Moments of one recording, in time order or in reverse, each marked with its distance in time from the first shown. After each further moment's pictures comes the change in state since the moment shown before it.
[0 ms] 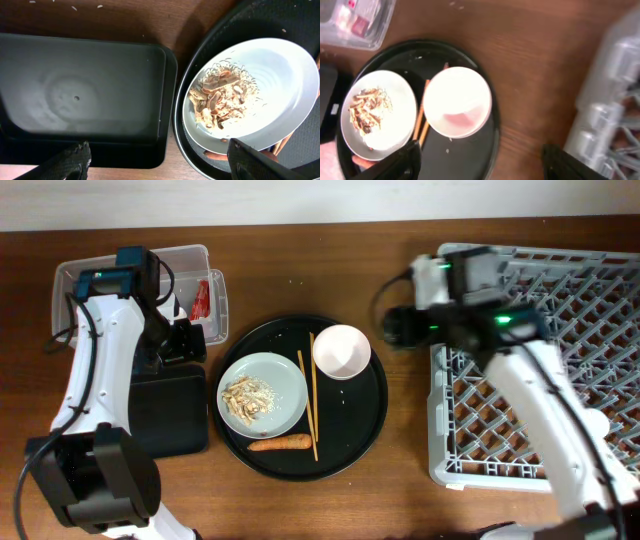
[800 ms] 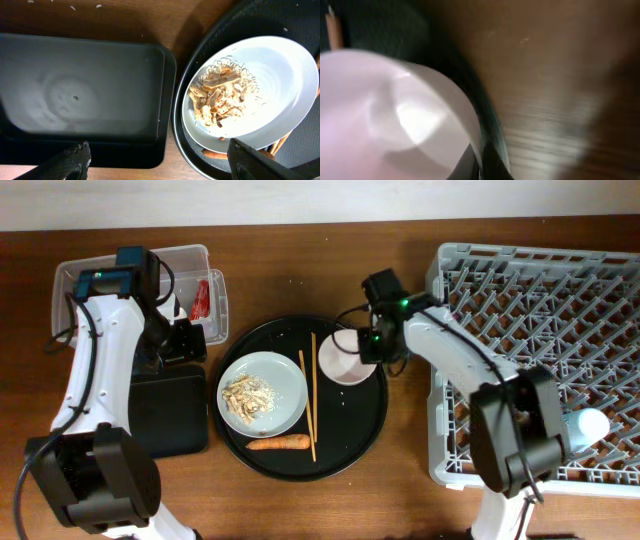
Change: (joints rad) left arm 0.000 0.000 0.000 0.000 0.004 0.000; right arm 0.088 0.442 0.062 -0.004 0.158 0.240
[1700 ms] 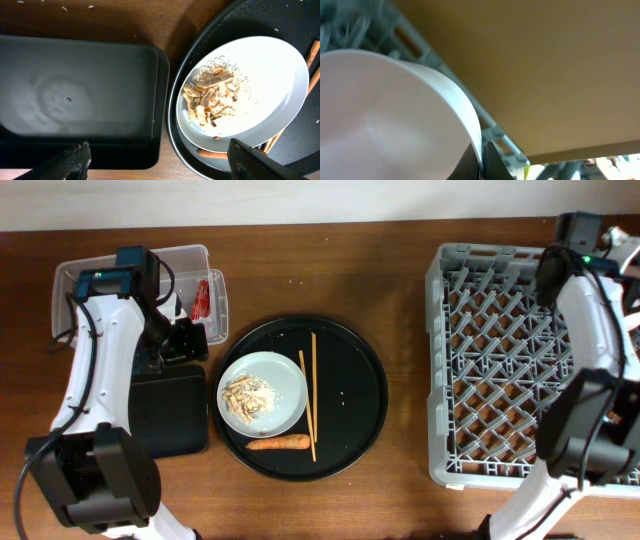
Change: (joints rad) left arm 0.000 0.000 0.000 0.004 0.028 0.000; right arm -0.609 0.052 0.236 0.027 1.247 -0.098
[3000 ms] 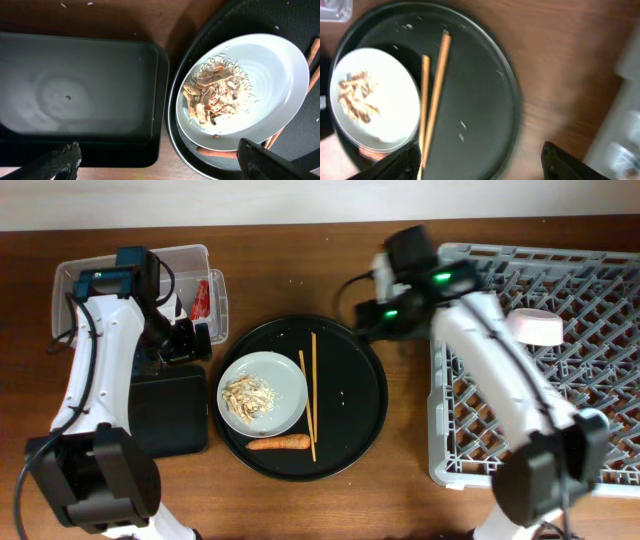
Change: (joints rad) left arm 0.000 0.000 0.000 -0.007 0.001 -0.001; right arm 0.658 -0.182 0.000 -0.269 -1.339 0.022
